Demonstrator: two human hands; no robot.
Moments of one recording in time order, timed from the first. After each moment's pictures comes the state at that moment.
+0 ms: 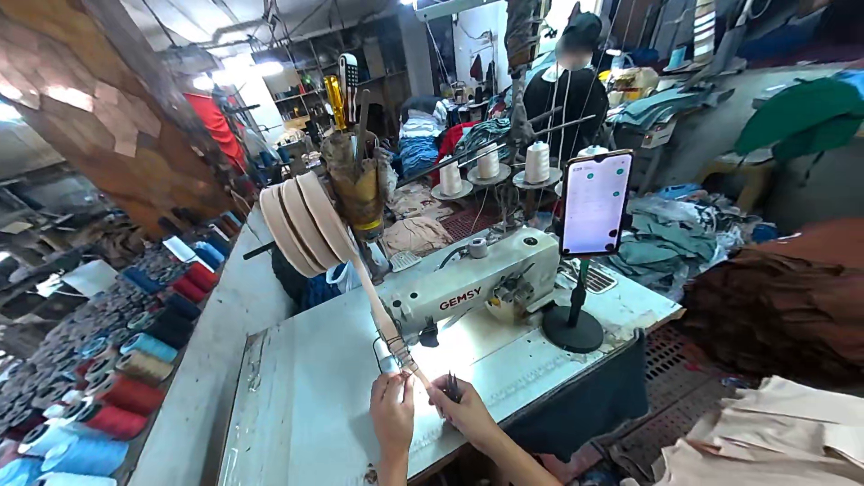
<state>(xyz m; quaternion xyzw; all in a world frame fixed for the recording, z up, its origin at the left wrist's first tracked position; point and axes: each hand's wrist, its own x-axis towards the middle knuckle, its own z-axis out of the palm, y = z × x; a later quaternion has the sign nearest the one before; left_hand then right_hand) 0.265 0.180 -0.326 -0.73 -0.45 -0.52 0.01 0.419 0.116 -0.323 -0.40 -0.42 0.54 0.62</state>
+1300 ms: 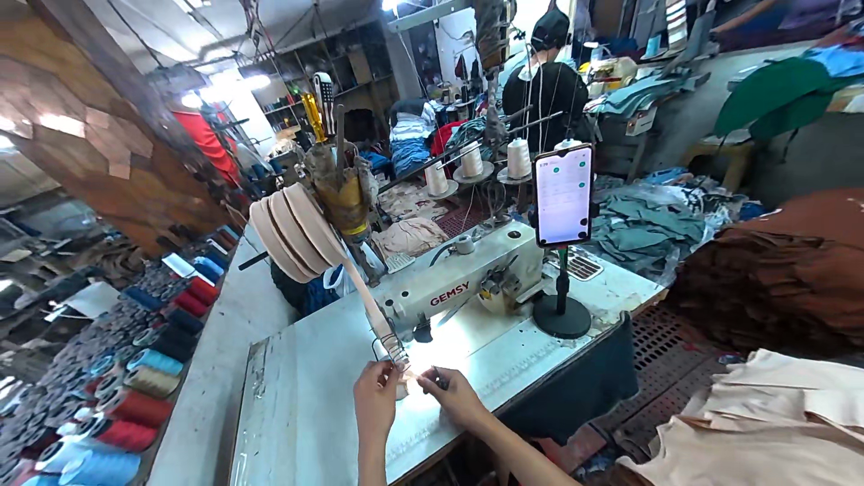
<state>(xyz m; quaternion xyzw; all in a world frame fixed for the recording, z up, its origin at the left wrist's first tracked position) 0.251 0.166 -0.234 -0.74 -0.52 -0.38 -0.19 0.420 0.124 -0.310 -0.47 -0.50 0.47 0.56</state>
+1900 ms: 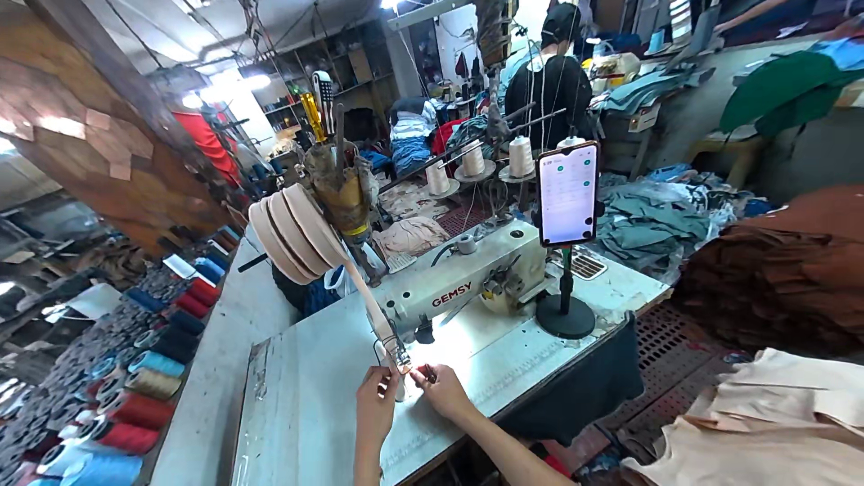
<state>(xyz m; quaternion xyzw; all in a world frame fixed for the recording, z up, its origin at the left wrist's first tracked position) 0.229 0.187 -0.273 -0.76 -0.47 -0.39 -0.23 0.400 0.156 -0.314 -0.58 -0.49 0.42 0.50</state>
